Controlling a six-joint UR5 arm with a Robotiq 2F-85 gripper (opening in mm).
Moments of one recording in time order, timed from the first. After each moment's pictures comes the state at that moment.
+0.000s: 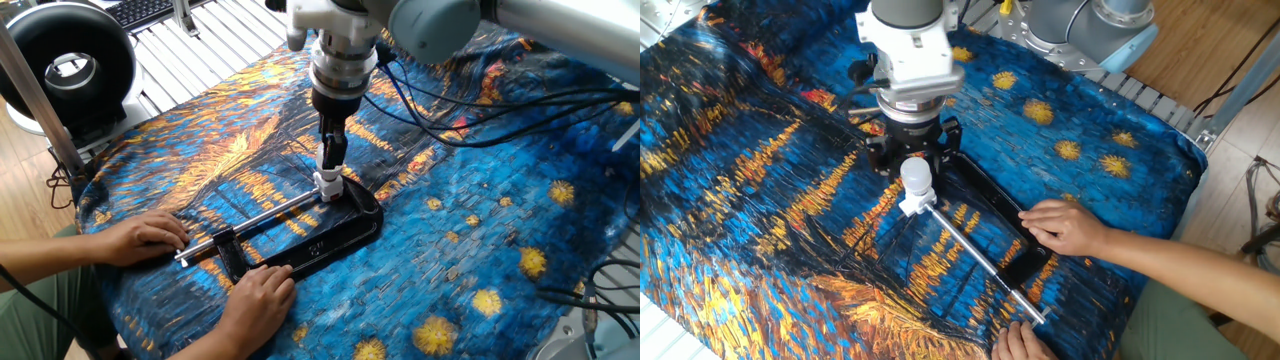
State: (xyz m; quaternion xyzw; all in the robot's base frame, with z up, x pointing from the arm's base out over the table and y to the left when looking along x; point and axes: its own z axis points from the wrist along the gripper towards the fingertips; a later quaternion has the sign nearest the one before) arm 0.514 0.048 0.098 -0.50 0.87 -0.01 0.05
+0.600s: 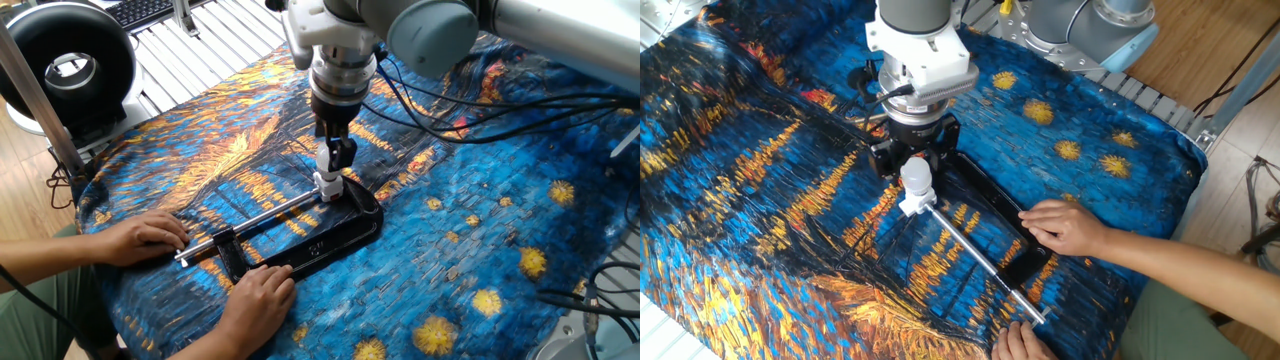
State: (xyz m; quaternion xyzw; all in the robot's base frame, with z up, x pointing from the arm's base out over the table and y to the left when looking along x) arm 0.510 0.041 0.093 -0.56 0.83 -0.03 0.04
